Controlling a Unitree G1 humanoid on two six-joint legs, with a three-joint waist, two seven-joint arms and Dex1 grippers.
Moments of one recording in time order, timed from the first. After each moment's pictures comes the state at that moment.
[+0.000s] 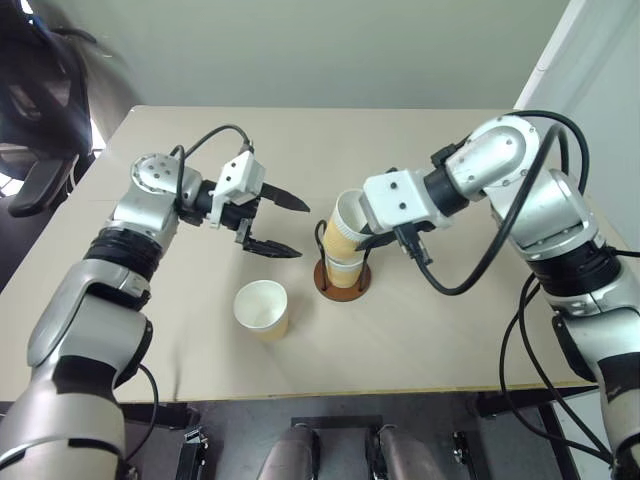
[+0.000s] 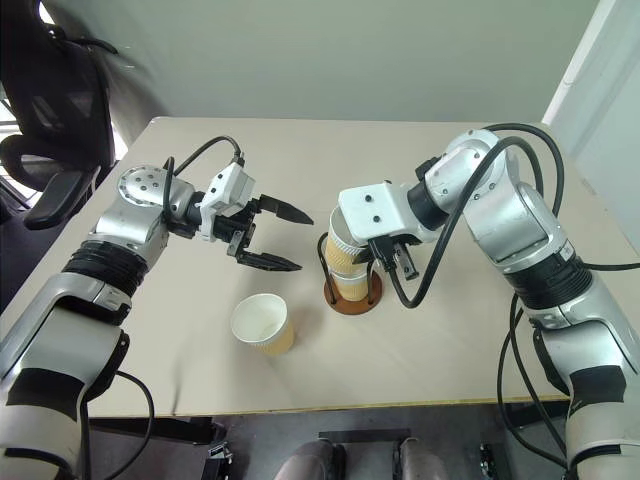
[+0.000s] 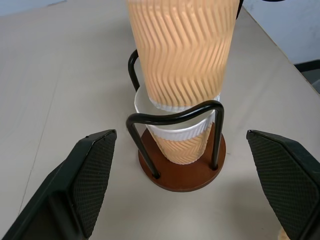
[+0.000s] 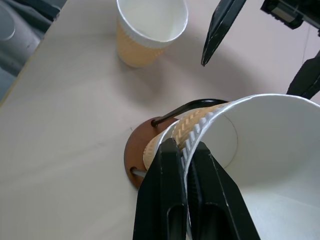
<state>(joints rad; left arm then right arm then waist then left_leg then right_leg) -1.15 0.77 -0.55 0.83 -0.56 -0.21 -1.58 -1.15 -0.66 0.48 -0.07 -0.01 0.38 1.52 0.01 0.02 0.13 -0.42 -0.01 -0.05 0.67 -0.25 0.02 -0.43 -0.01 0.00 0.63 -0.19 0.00</state>
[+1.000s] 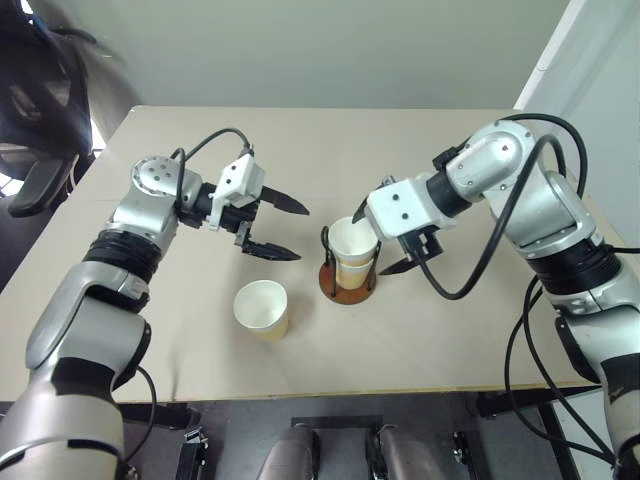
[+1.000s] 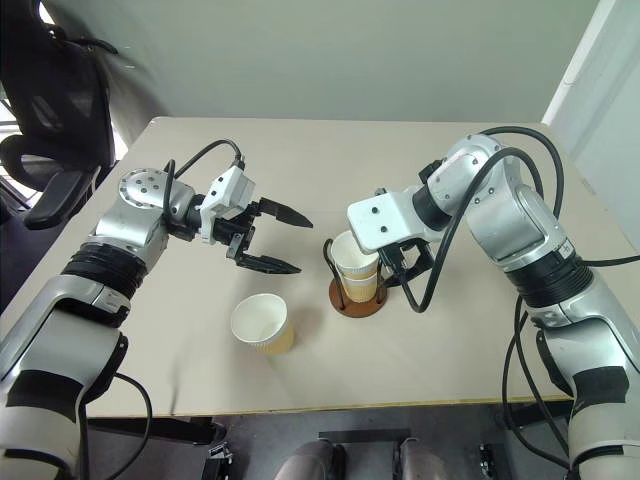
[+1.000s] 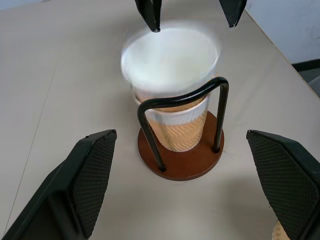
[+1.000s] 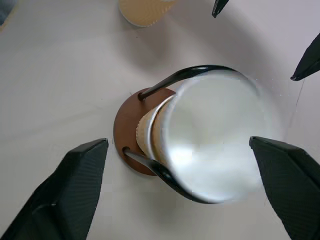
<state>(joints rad) -1.14 0.78 -0.55 0.83 -0.57 -0.20 -1.58 -1.15 -0.67 0.49 -0.01 -0.09 0.28 1.55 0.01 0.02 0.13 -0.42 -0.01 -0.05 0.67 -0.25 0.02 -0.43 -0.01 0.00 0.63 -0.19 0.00</state>
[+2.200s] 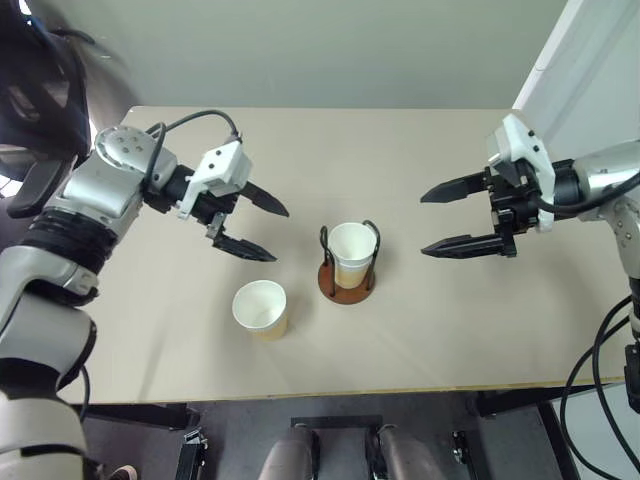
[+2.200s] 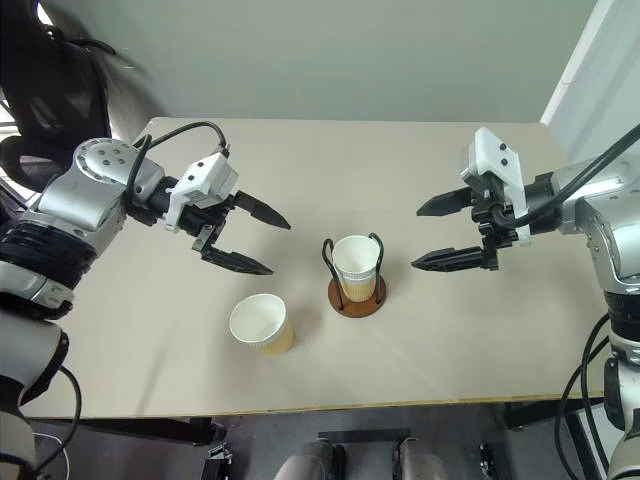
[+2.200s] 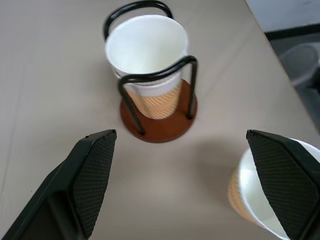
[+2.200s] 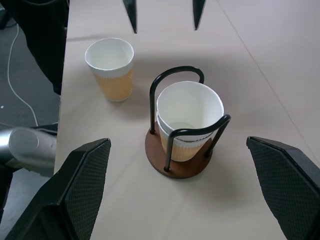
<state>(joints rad) -1.24 1.06 -0.79 0.53 -0.63 0.01 -1.58 -0.91 -0.92 0.09 -0.17 0.41 0.84 1.40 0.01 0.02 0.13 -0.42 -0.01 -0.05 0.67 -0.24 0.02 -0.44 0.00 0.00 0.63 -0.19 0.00</state>
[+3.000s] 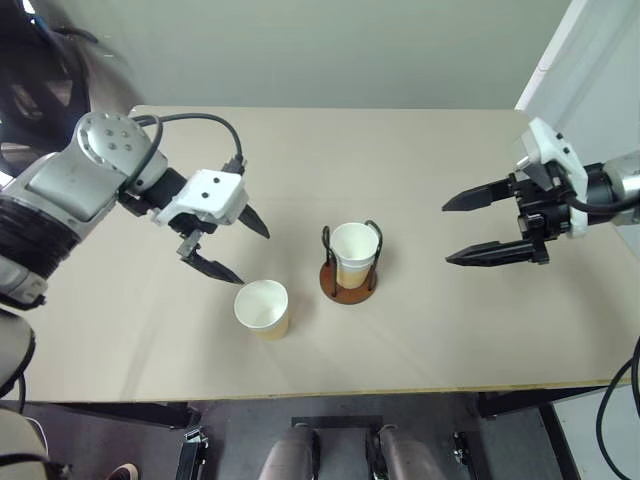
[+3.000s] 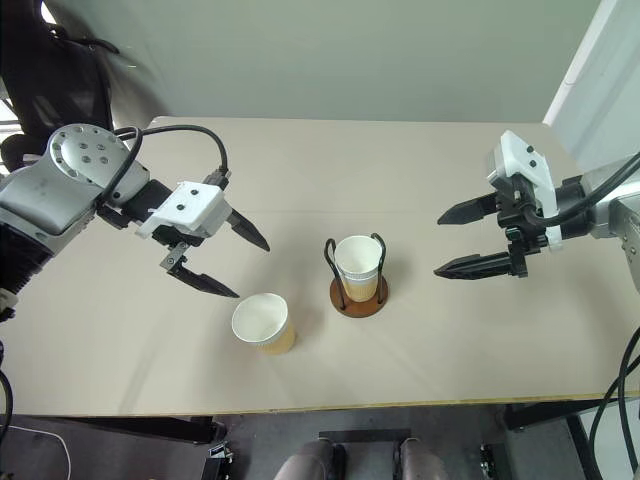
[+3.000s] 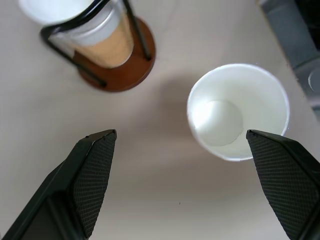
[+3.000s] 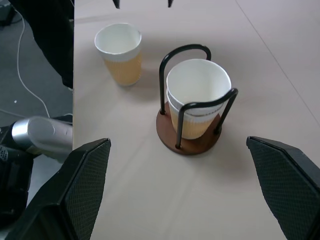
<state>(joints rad) -1.32 1.22 -0.97 0.33 -0.57 -0.11 -1.58 -0.88 -1.07 0.09 -0.16 0.49 0.86 1.46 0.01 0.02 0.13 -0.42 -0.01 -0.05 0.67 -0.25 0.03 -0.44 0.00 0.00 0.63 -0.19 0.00</state>
